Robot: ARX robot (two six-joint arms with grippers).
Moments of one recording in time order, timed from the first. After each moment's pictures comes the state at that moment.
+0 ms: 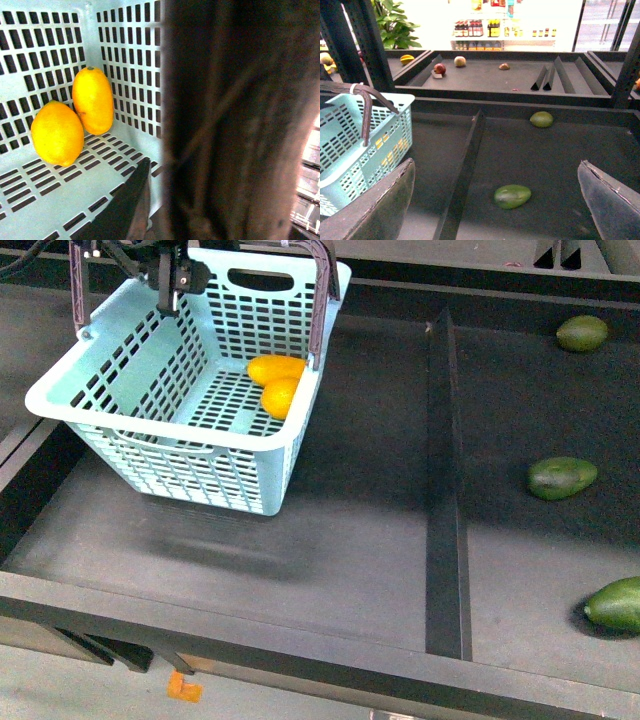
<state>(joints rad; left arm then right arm) -0.19 2.46 1.92 -0.07 0.00 -1.54 0.00 0.00 0.03 0.00 0.00 0.00</state>
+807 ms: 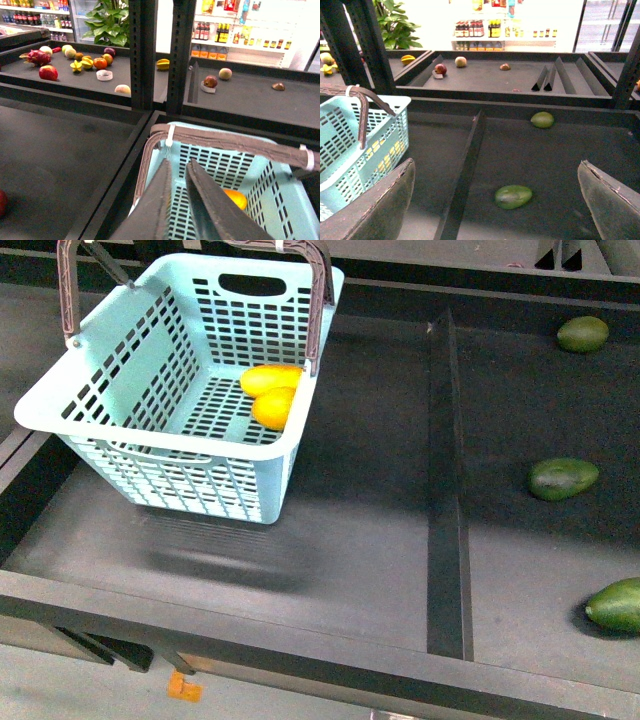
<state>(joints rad) -0.09 1.52 0.49 1.02 -0.09 -0.04 0.00 0.00 0.03 0.00 0.00 0.00</state>
